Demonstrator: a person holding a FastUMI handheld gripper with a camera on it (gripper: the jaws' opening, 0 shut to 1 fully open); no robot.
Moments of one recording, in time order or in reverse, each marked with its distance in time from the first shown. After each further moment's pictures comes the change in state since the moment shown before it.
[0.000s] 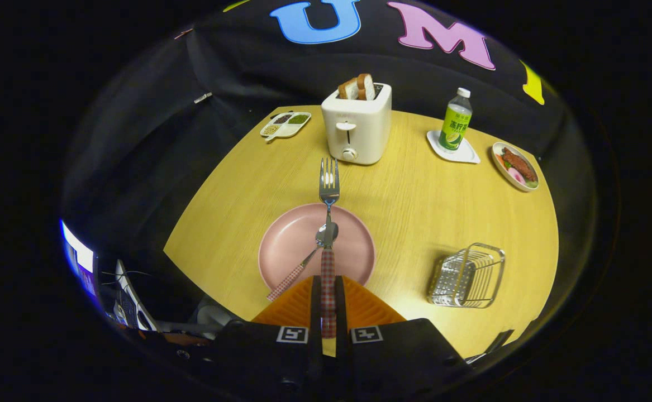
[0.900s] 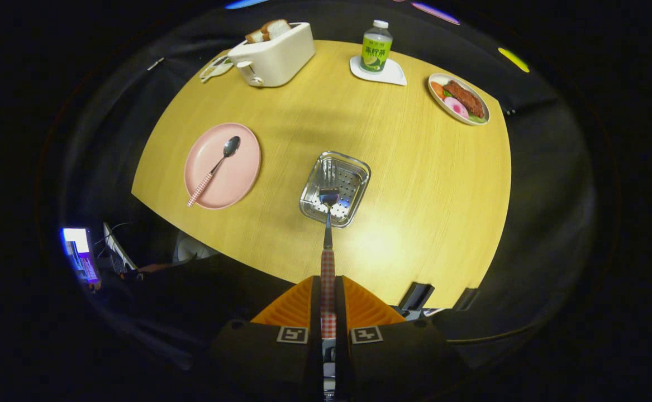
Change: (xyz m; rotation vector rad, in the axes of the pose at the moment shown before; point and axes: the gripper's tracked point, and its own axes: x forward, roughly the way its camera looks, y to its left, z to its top) arm -0.092 -0.173 -0.071 0.026 0.556 -0.121
